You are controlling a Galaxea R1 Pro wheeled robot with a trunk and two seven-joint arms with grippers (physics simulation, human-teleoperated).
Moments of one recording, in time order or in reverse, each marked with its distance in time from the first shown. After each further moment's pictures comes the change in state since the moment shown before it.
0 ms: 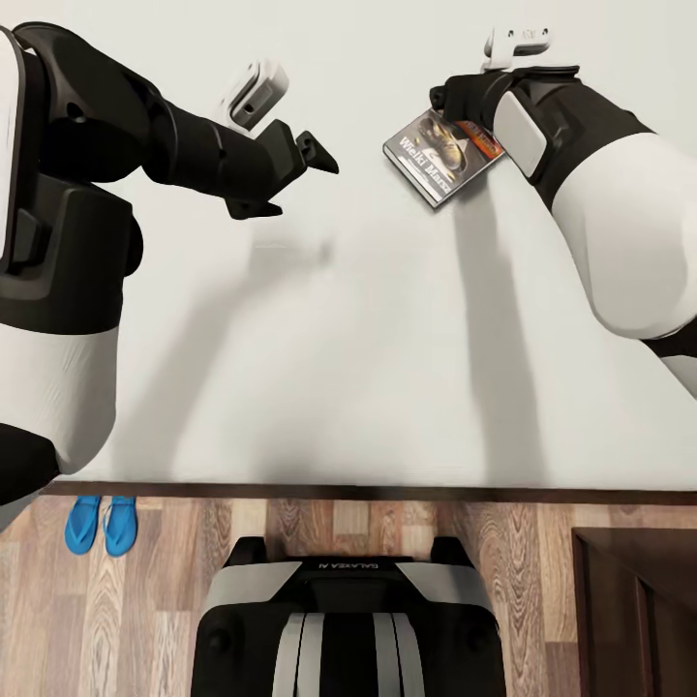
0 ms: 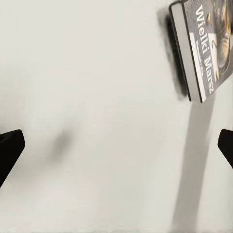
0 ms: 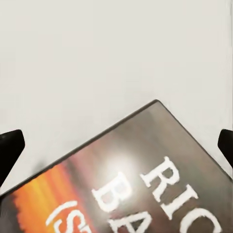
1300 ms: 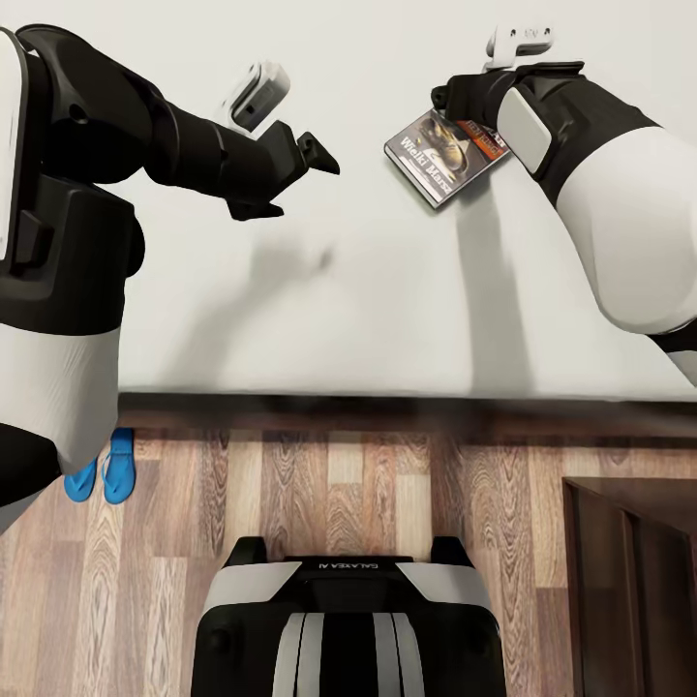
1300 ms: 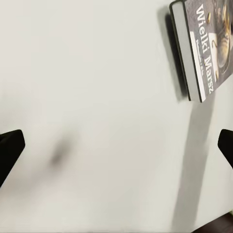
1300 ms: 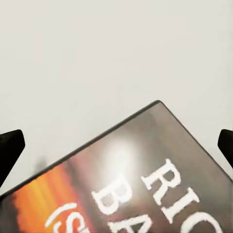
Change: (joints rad) left arm 0.003 -0.004 0.002 0.001 -0.001 -0.001 0.000; right arm -0.014 -0.007 -0.002 0.020 -0.004 0.010 0.010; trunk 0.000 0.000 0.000
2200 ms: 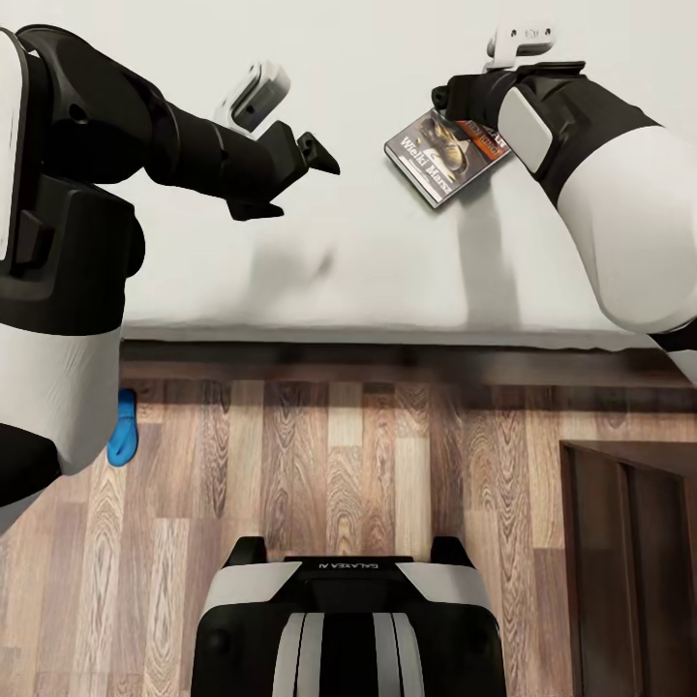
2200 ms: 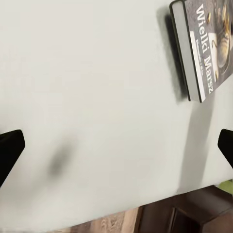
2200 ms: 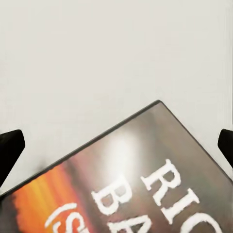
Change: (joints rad) left arm 0.000 -0.001 0.000 0.000 0.000 0.000 0.000; right arm -0.002 -0.001 -0.002 0.003 -0.001 0.001 0.001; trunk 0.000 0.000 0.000
